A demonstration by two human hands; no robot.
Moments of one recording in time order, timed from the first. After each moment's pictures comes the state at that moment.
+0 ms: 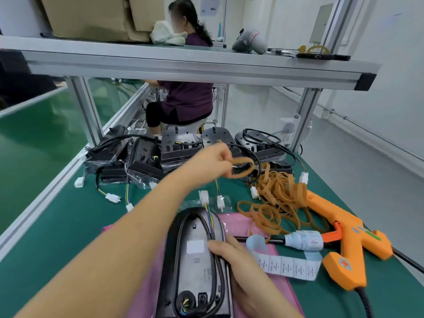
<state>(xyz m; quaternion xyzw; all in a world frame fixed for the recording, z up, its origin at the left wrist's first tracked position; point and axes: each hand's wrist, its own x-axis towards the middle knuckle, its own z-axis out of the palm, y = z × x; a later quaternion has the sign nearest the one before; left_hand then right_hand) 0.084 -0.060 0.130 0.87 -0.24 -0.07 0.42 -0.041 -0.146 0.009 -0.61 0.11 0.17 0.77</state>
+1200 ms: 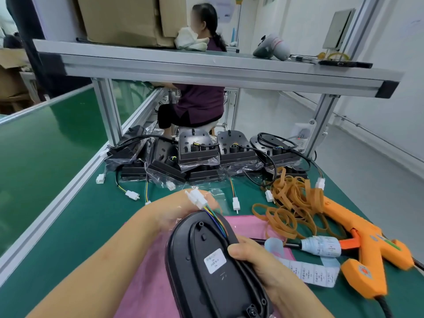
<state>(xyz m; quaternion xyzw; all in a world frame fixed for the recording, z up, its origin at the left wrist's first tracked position) 0.049 0.025 0.069 0.68 -0.18 -0.30 0.64 -0.061 -0.146 0.034 -0.54 -0.03 0.26 0.80</state>
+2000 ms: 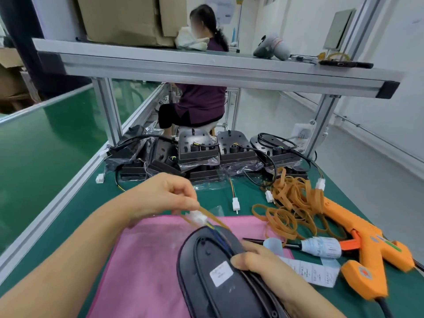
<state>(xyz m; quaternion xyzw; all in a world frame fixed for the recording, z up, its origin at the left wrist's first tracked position) 0.035 0.071 0.111 0.80 -0.28 -0.16 0.50 -0.073 -0.161 0.049 -0.72 0.06 0.23 0.65</state>
